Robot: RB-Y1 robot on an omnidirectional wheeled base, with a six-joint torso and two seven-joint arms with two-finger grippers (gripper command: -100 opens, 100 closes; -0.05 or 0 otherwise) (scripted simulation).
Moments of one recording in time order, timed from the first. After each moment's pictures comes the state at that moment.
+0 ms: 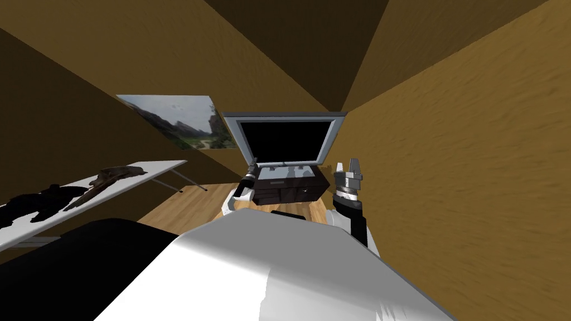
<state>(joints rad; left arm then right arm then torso) 0.29 0.14 0.08 -2.01 0.01 -0.03 0.02 0.49 -0.01 0.05 -2.29 0.00 -0.46 0.06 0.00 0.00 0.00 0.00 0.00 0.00</state>
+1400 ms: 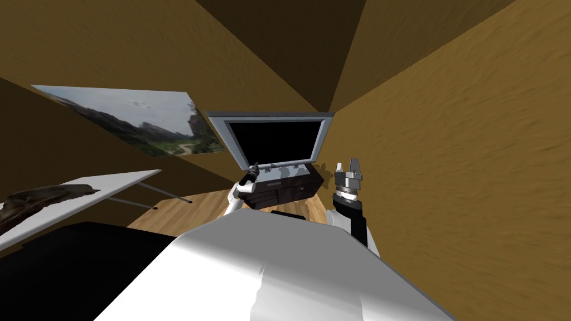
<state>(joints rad) 0.10 0.18 0.16 -1.78 0.03 0.35 0.09 0.49 -0.01 0.05 -2.29 0.00 -0.46 0.06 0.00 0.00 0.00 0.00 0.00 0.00</state>
